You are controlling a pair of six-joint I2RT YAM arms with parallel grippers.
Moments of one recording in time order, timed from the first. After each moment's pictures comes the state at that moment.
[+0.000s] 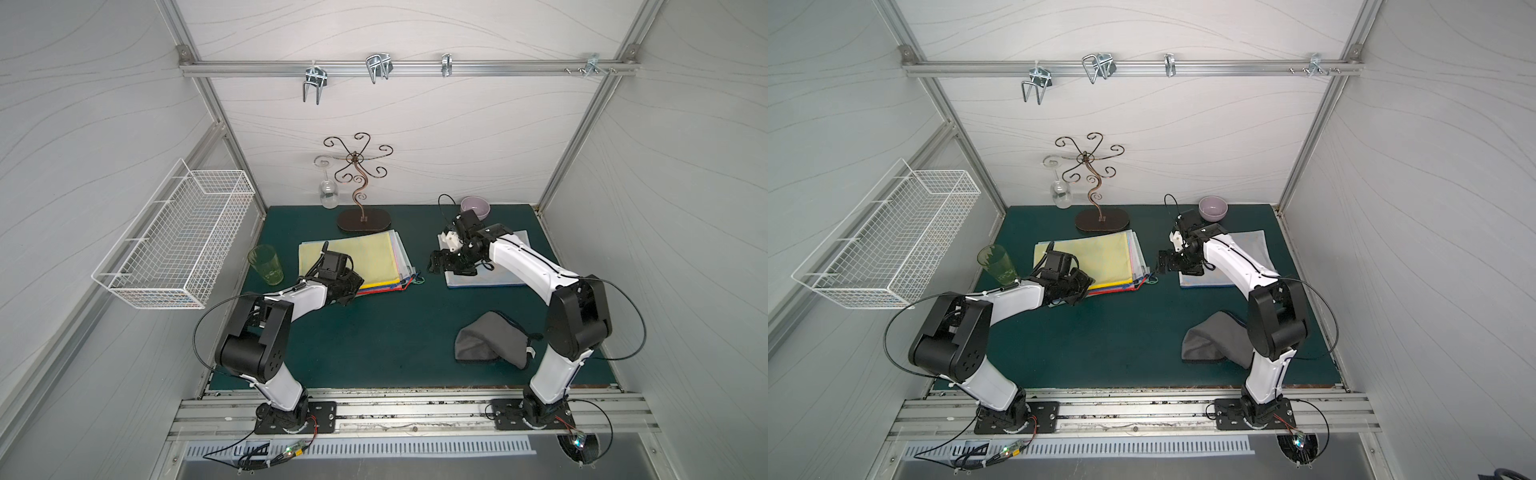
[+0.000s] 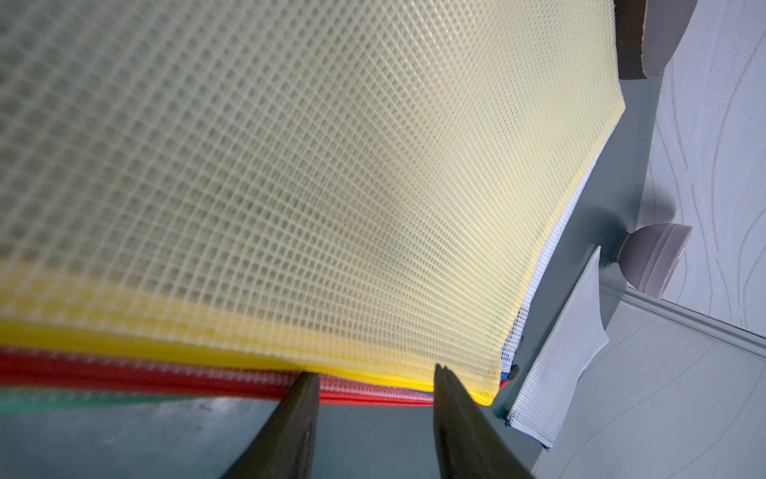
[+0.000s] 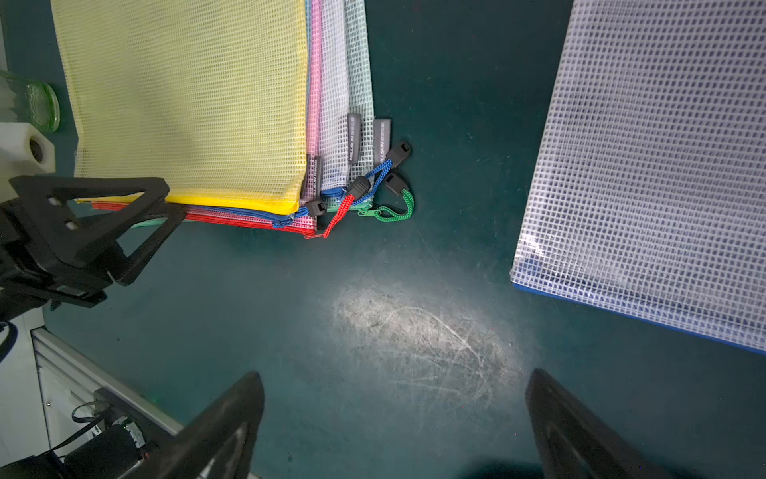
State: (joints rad) left arm -0.26 1.64 0.82 -0.11 0.20 -1.23; right arm 0.48 1.78 1.48 -0.88 -0.30 0.30
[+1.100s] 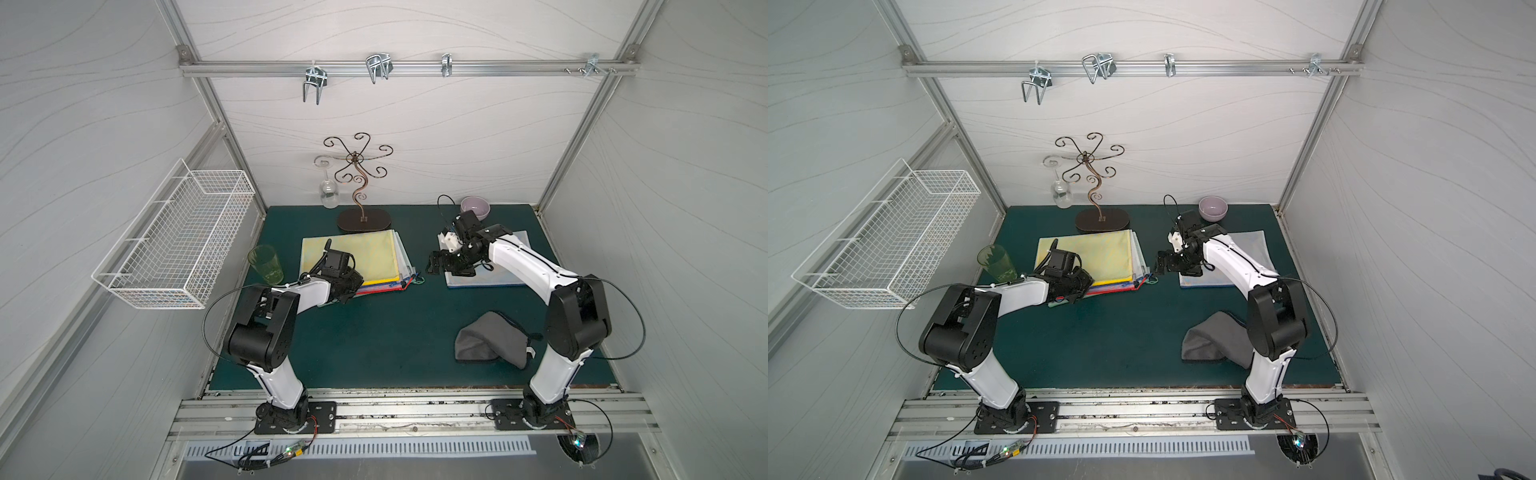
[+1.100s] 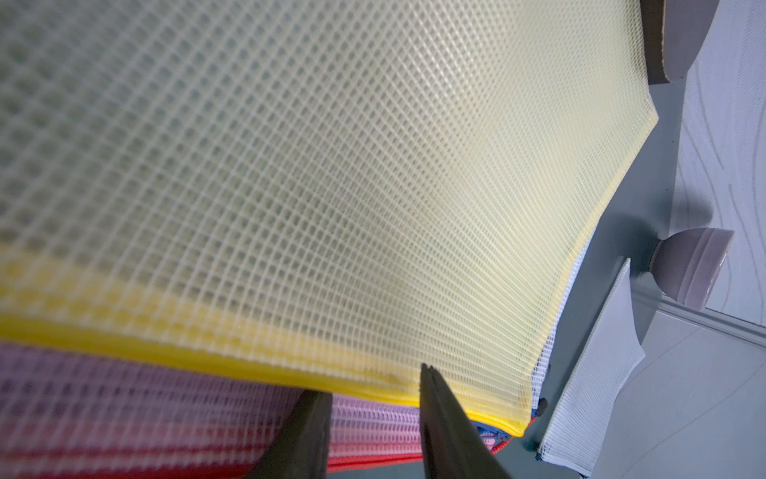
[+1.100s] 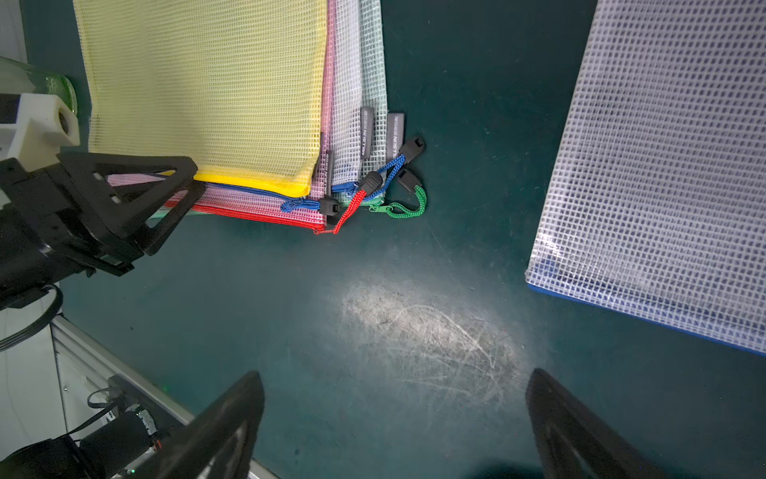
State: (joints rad) left arm -0.26 1.71 0.85 -0.09 0.13 -1.15; right arm 0.48 1.78 1.48 -0.87 -0.33 0.30
